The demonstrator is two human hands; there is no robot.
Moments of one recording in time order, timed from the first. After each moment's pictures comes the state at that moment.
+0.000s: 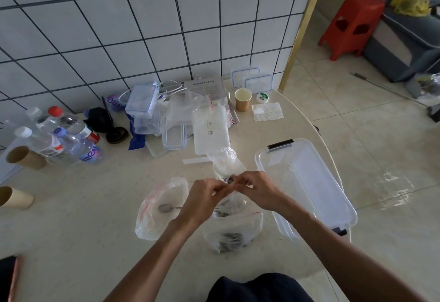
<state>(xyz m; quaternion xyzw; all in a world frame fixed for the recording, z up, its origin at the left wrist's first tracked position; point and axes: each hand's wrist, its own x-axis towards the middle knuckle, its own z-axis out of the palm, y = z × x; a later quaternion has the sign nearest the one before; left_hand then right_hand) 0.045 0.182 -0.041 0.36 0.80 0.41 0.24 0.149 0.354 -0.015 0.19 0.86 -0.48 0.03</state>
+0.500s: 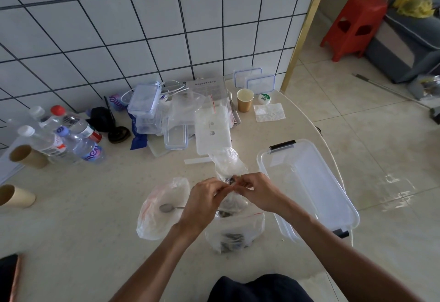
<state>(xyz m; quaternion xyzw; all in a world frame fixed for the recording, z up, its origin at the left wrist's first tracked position) 0.050 0.176 -0.044 0.40 0.81 0.40 0.12 0.149 0.350 -0.018 0.20 0.85 -0.50 0.04</state>
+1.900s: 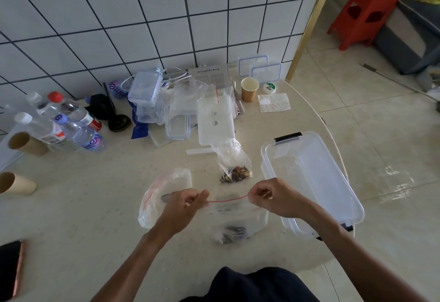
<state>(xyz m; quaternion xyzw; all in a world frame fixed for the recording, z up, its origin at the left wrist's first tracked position) 0.036 0.105 -0.070 0.28 0.81 0.45 0.26 0.189 0.362 -0.016 0.21 0.83 -0.50 0.15</state>
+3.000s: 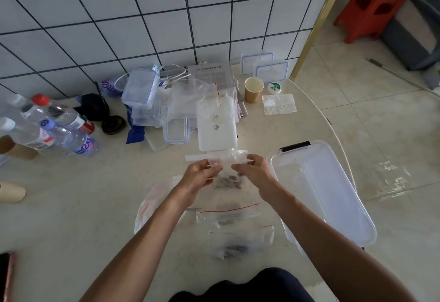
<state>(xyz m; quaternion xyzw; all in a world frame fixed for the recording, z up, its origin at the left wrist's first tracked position) -0.035 0.209 -0.085 -0.01 0.68 0.57 0.46 0.073 0.372 -0.078 0.46 0.60 -0.65 0.03</state>
